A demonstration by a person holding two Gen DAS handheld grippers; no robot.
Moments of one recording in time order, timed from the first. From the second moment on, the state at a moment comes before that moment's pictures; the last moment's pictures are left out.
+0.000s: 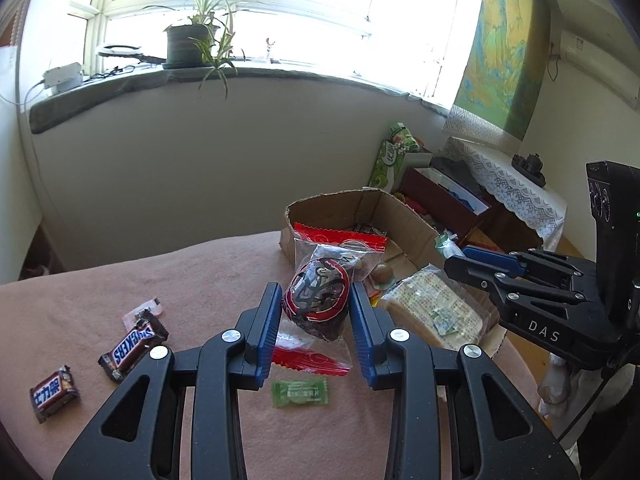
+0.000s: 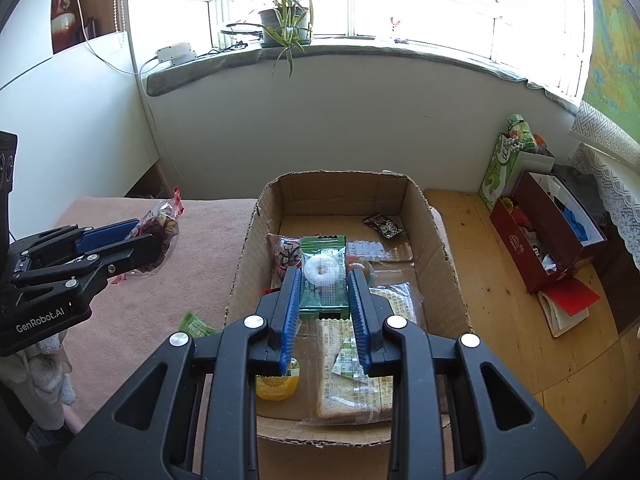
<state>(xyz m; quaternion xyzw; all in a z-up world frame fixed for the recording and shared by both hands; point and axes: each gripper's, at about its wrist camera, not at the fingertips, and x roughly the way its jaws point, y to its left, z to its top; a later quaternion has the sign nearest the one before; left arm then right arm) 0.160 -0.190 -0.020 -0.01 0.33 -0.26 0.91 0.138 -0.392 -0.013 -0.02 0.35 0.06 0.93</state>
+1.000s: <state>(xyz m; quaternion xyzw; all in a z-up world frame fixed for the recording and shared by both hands) 0.207 -0.249 -0.022 0.01 0.34 -0.27 0.90 0.195 -0.429 -0.033 -0.01 0.38 0.04 0.93</state>
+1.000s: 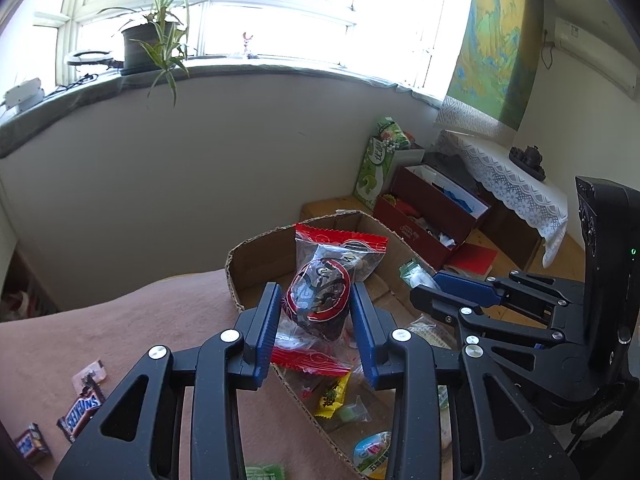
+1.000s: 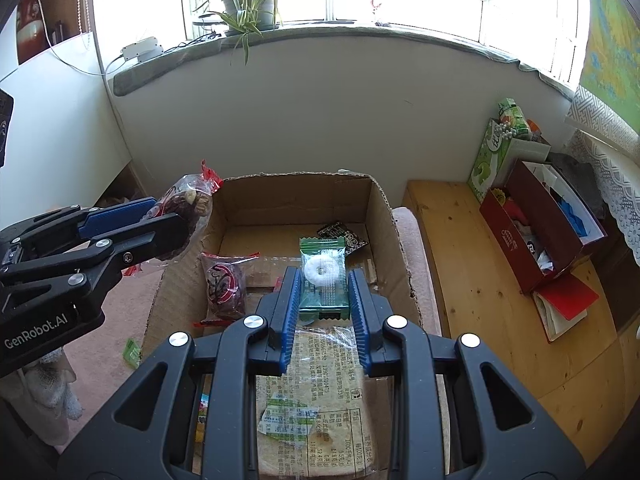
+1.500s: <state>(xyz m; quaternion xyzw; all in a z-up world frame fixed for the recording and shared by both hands) 0.205 -0.247 -0.015 0.01 0.33 -0.27 0.90 0.190 -0.431 -0.029 -0.01 0.37 0.03 0.93</state>
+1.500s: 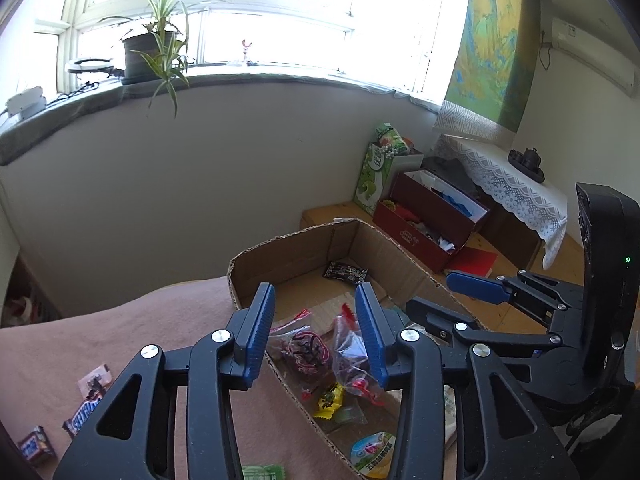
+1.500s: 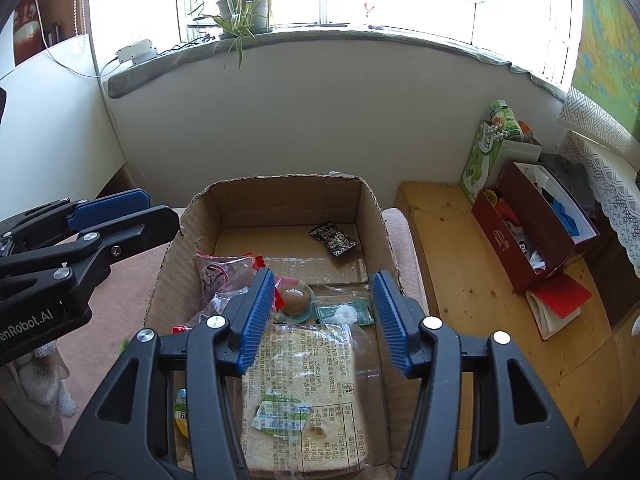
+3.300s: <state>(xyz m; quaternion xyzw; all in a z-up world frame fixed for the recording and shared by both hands) 0.111 0.009 -0.052 -0.07 0.35 -0.10 0.93 0.085 -0.263 -0.079 0.01 0.40 0.15 0.91</state>
